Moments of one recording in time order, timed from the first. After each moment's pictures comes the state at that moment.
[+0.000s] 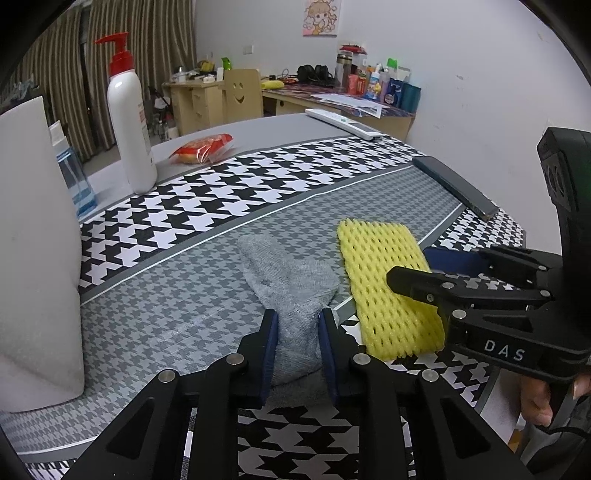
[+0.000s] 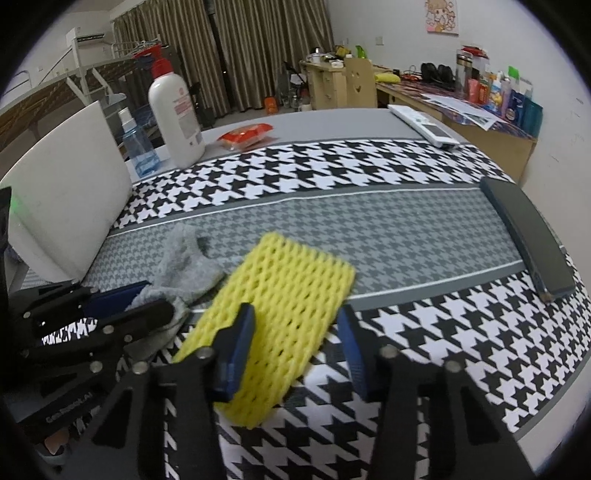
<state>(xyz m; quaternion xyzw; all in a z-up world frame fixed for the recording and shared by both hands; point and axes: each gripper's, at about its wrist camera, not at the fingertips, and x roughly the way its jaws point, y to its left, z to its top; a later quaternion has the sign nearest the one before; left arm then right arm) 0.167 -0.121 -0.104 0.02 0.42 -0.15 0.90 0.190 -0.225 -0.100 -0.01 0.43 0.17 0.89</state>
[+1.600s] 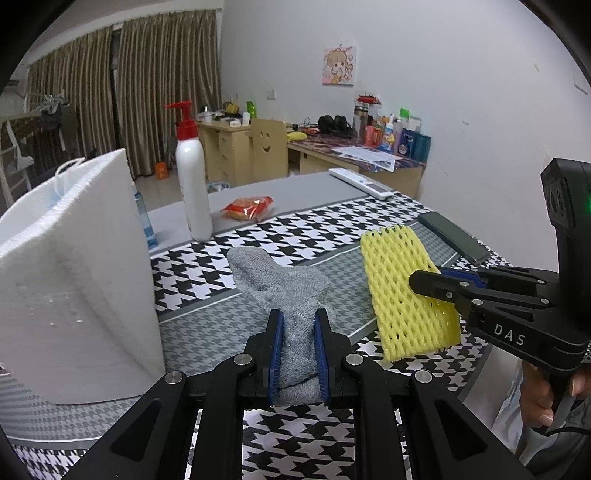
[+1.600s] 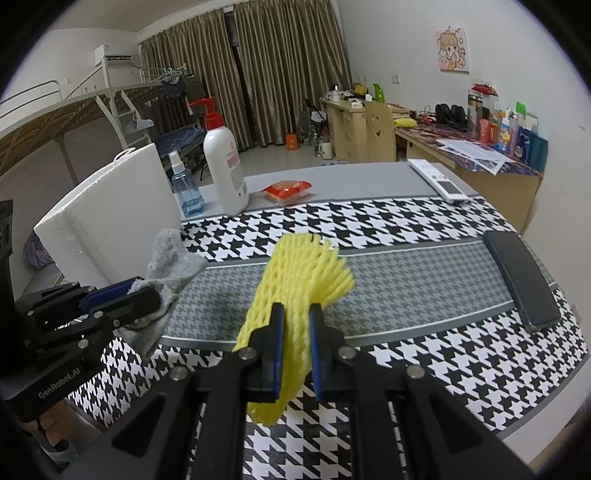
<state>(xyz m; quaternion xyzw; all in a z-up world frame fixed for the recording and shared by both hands) 0.116 -0.084 -0.048 0.01 0.33 -0.11 0.94 0.161 -0.212 -0.048 0.00 0.35 0.21 0.91</state>
